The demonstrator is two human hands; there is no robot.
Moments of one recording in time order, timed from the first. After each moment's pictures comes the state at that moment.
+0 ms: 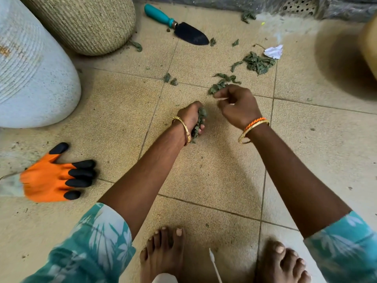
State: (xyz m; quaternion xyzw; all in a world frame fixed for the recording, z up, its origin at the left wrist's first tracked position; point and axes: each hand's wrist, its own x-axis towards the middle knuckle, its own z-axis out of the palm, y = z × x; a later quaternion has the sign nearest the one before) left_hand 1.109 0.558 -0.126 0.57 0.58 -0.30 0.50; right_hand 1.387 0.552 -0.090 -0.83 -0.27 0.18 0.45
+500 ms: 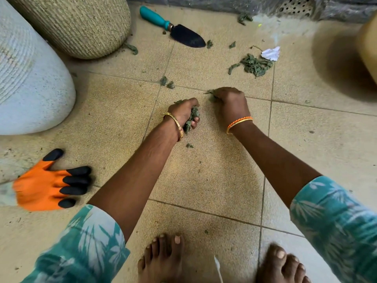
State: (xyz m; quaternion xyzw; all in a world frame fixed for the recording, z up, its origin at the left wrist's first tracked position) left_hand 1.313 0.673 -0.098 0.48 0.50 0.01 0.72; right_hand 1.414 0.574 -0.143 -0.85 -0.40 0.00 0.33
